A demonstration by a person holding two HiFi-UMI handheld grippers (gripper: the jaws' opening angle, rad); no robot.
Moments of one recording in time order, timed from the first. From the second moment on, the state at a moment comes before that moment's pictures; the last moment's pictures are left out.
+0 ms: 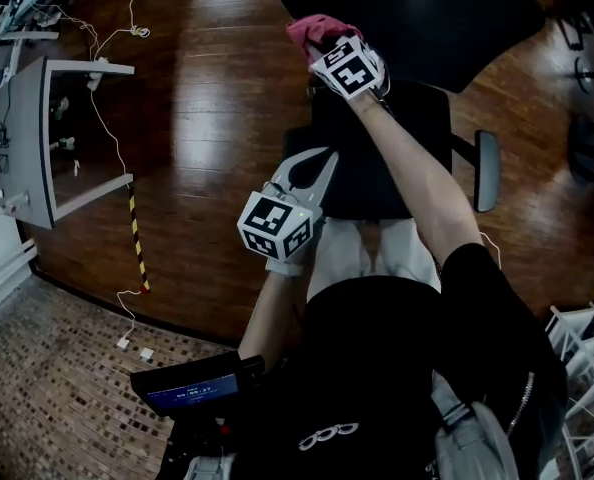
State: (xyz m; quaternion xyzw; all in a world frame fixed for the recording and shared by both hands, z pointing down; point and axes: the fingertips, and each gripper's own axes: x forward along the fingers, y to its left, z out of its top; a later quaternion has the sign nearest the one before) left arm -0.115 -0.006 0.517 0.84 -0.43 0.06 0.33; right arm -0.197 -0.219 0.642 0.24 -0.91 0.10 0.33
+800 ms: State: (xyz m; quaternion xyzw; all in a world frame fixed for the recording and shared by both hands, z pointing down) left arm -0.062 -0.018 0.519 0.85 -0.40 0.09 0.33; right arm -0.098 -0.242 0.658 0.28 -0.89 0.14 0.32
